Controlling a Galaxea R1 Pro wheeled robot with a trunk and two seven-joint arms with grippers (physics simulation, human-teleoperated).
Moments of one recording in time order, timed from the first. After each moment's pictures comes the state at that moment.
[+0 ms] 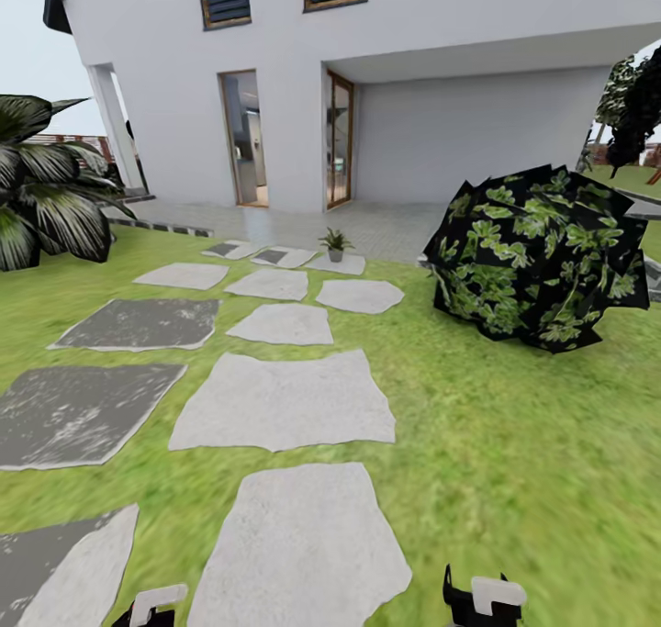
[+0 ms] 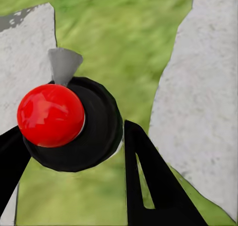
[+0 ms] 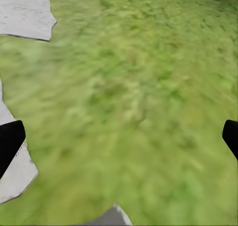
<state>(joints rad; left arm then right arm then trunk) -0.39 0.09 0.17 -0.12 -0.08 -0.34 0.16 -0.36 0.03 0.01 -0.13 0.14 -0.68 -0.44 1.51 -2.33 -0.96</state>
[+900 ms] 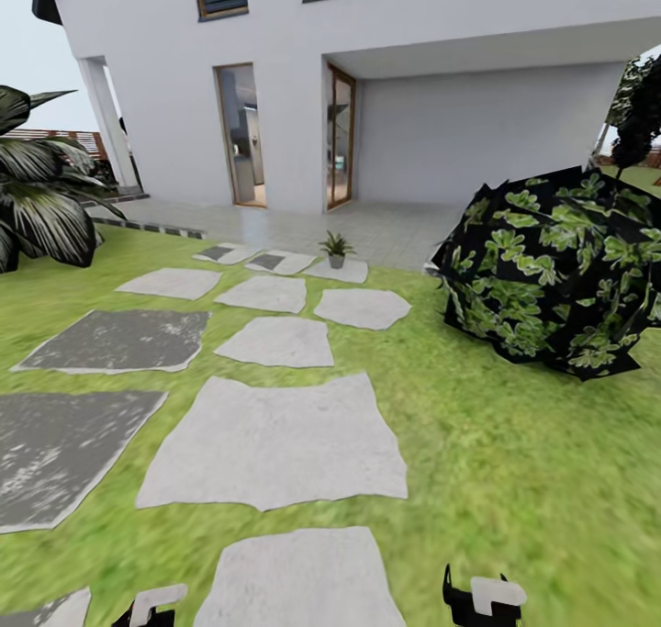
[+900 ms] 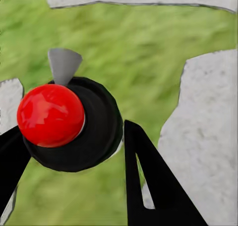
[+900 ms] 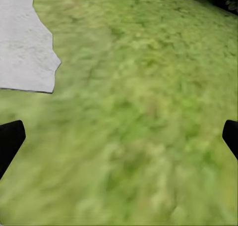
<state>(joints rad) -0.39 0.09 0.17 -0.12 -0.08 -0.34 0.16 -0.36 0.03 0.01 -0.13 0.14 -0.68 -0.44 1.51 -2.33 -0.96</state>
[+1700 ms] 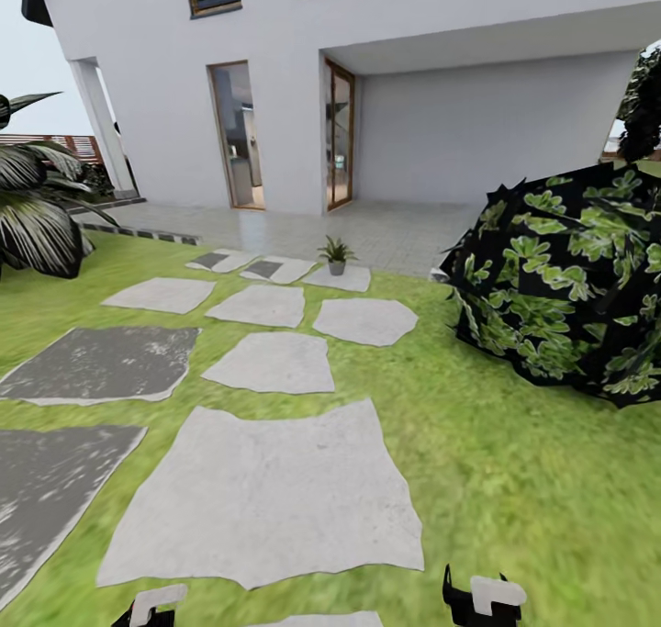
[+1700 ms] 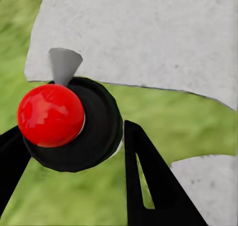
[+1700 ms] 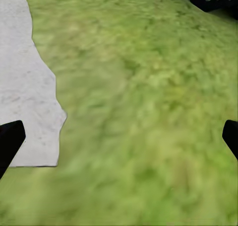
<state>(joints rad) -0.39 0.09 0.17 -0.12 -0.08 -0.34 0.16 -0.36 0.03 0.01 -0.13 0.14 -0.68 -0.44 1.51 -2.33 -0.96</state>
